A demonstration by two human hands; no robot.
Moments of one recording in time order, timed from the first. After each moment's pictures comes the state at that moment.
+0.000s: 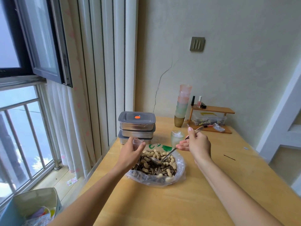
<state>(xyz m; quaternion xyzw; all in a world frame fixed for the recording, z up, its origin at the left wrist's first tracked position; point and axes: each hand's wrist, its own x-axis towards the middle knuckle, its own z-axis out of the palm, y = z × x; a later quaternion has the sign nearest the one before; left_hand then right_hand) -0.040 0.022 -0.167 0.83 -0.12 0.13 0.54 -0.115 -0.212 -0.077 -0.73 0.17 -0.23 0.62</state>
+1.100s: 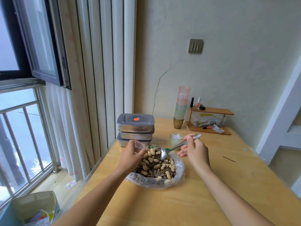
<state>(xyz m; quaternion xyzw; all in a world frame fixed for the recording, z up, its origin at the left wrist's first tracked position) -0.035 0.013 -0.172 0.83 -0.12 0.12 0.53 -0.107 -0.231 -0.114 -0.80 0.09 -0.27 0.52</state>
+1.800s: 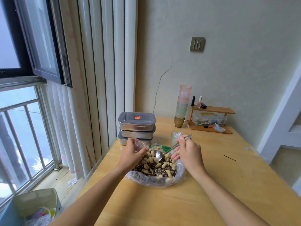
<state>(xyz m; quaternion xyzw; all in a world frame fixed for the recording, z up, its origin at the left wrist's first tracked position) -0.036 0.018 -0.171 0.82 -0.12 0.10 0.55 -0.108 -0.209 -0.121 -0.85 0.00 -0.28 0.44</state>
